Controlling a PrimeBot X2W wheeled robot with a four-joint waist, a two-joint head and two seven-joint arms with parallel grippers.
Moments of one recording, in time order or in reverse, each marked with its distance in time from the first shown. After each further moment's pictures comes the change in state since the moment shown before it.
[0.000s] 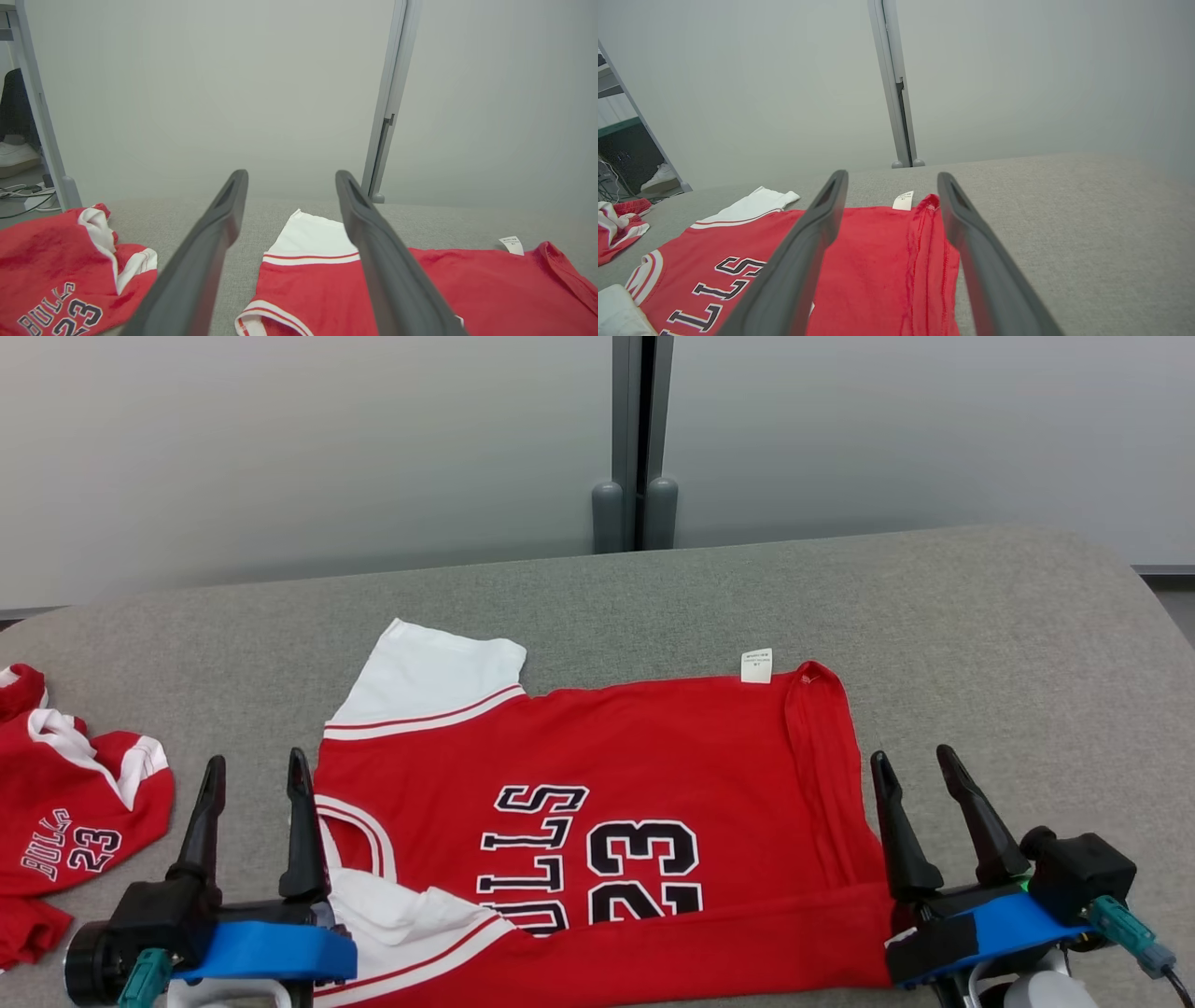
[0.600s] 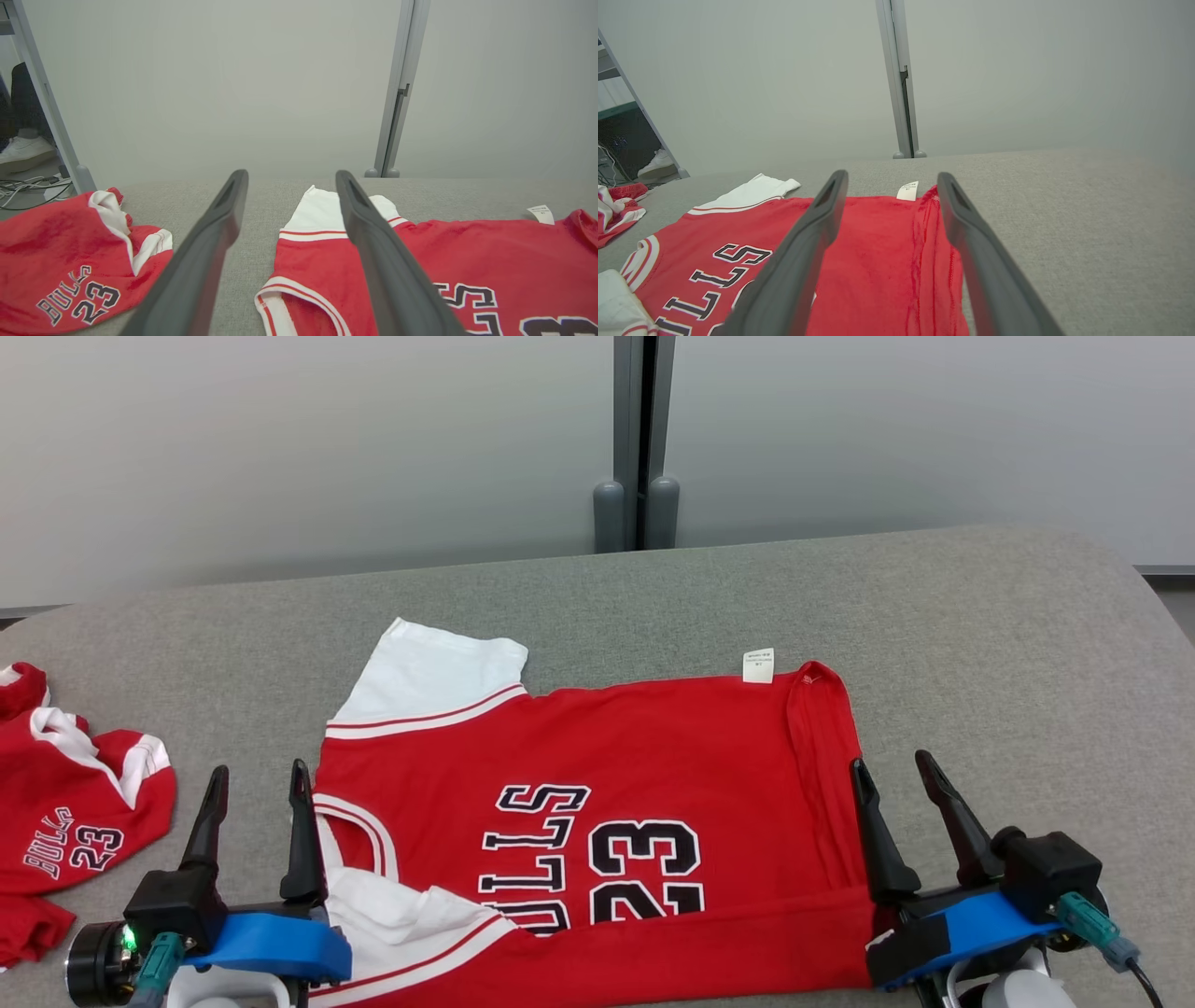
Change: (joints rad) left arm -0.063 0.002 0.025 0.124 0.082 0.000 0.000; right arm -0.022 0.038 0.002 0.042 -0.067 0.000 0.000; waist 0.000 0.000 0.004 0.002
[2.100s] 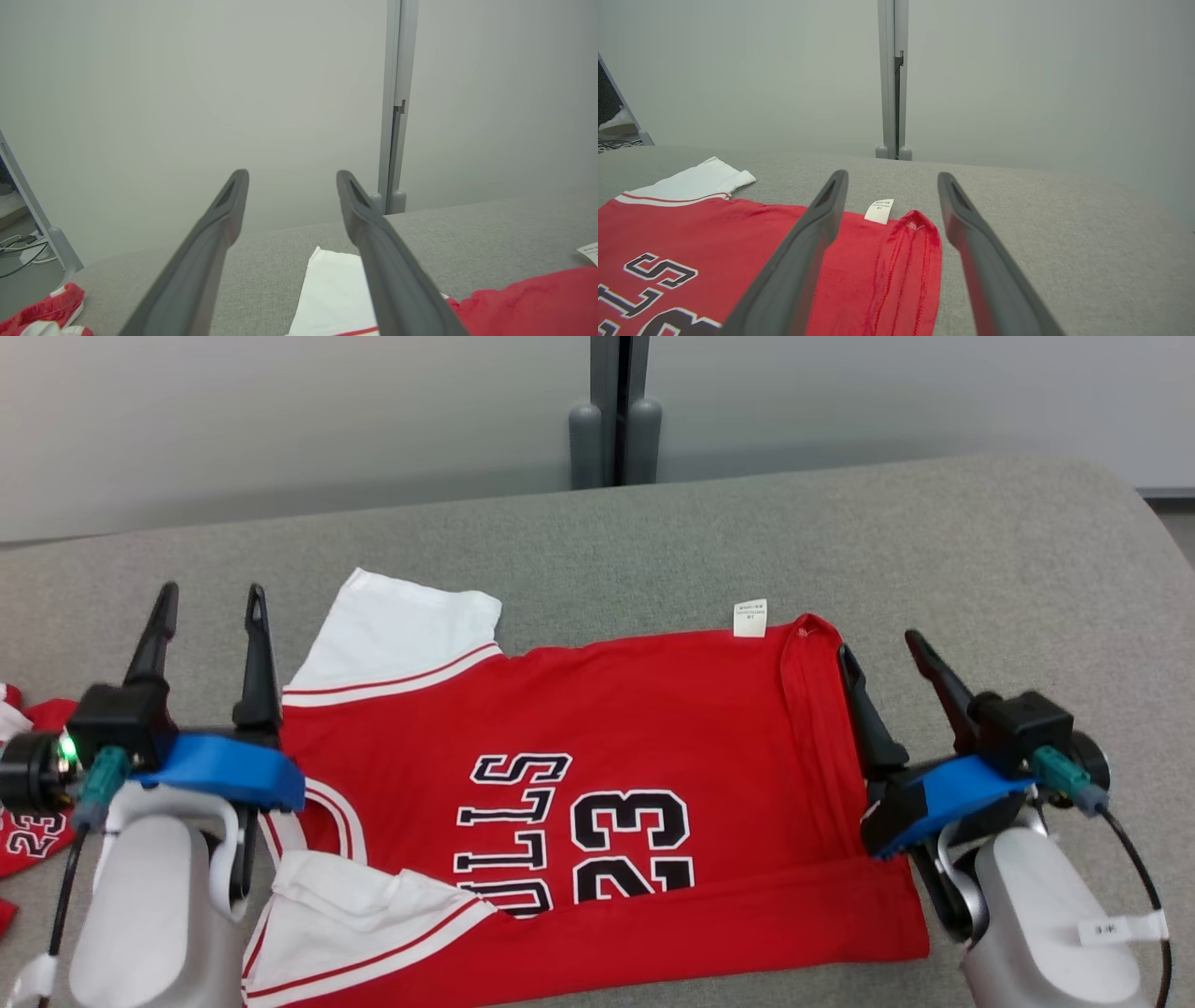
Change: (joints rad) left arm -0.289 0.101 -0.040 0.149 0.010 -0.014 0.000; right arm -0.249 -0.036 0.022 0.188 -0.081 0.000 0.015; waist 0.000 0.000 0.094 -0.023
